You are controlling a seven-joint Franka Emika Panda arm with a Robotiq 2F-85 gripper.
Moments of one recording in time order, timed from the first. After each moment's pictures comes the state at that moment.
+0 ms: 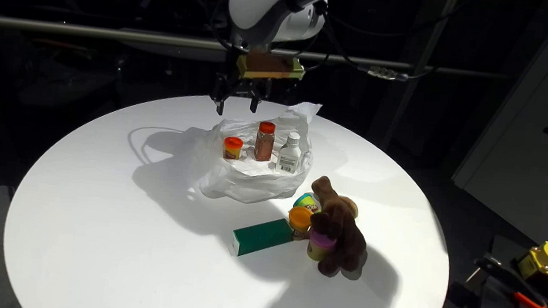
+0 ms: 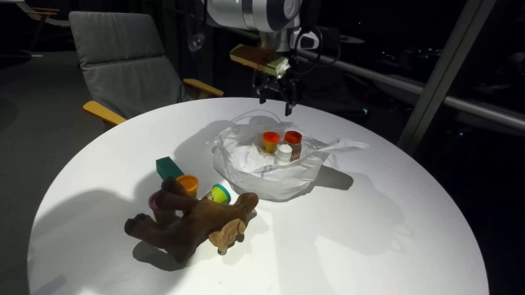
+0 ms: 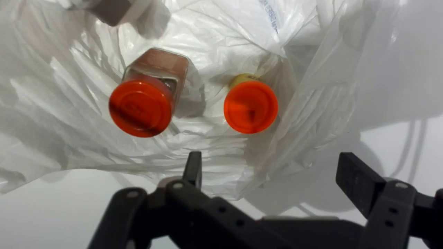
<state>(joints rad) 0.07 0.94 -0.05 -1.18 -0.02 2.30 0.28</state>
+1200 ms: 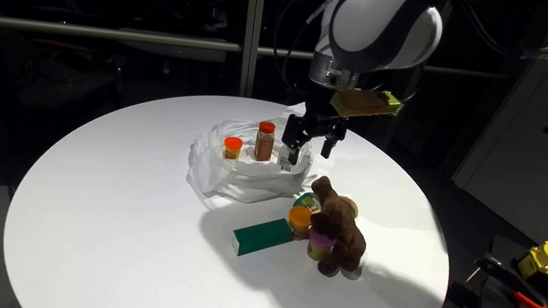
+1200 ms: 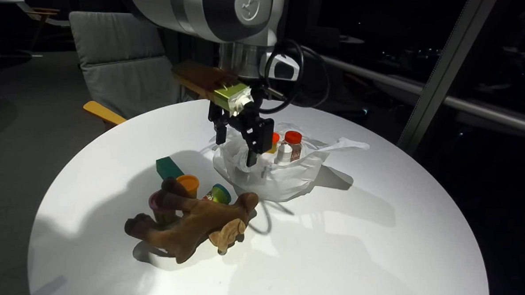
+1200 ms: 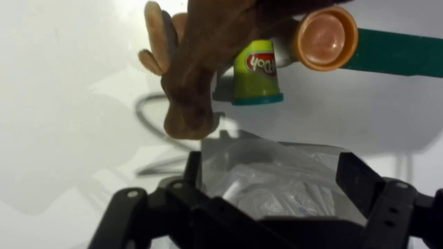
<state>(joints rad) 0.02 0.43 -0.03 -2.10 0.05 2.53 0.18</state>
